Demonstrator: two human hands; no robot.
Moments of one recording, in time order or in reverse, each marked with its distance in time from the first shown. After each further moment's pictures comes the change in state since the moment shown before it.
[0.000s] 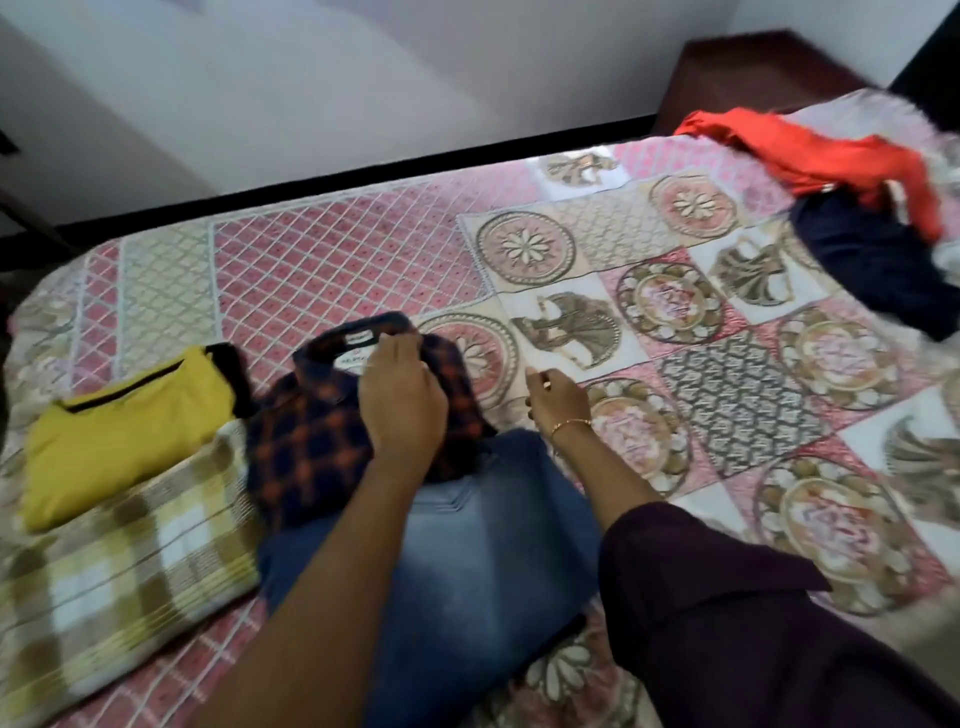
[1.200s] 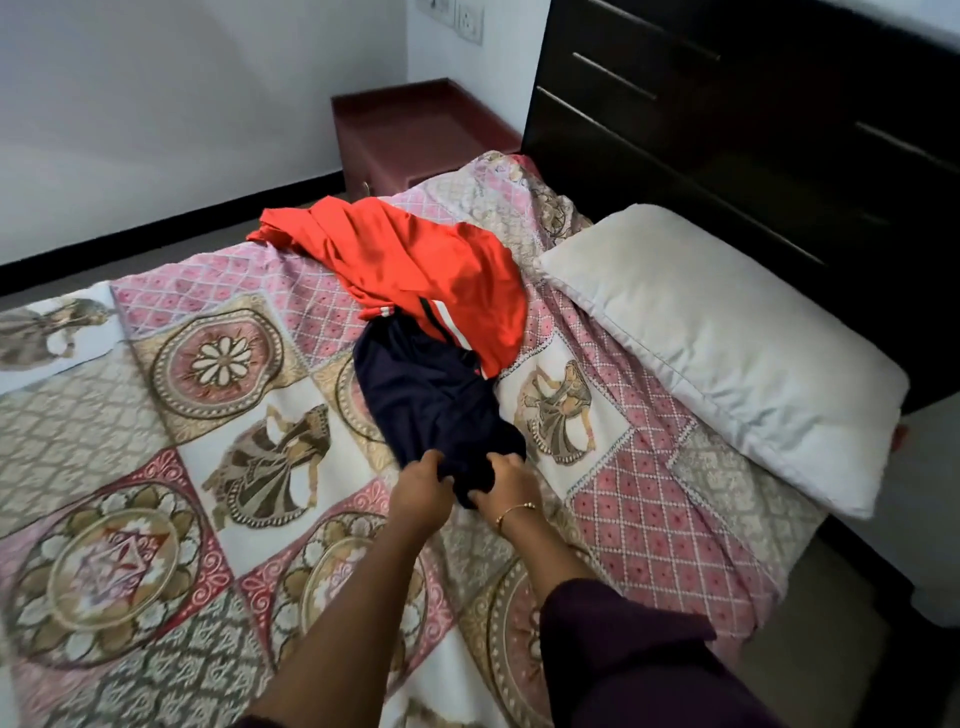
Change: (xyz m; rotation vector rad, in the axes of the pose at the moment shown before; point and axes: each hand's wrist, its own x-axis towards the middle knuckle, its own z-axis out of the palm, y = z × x) left_hand 0.029 0.600 0.416 -0.238 -0.852 -0.015; right_hand 0.270 0.259 -0.547 -0.376 0.044 0.183
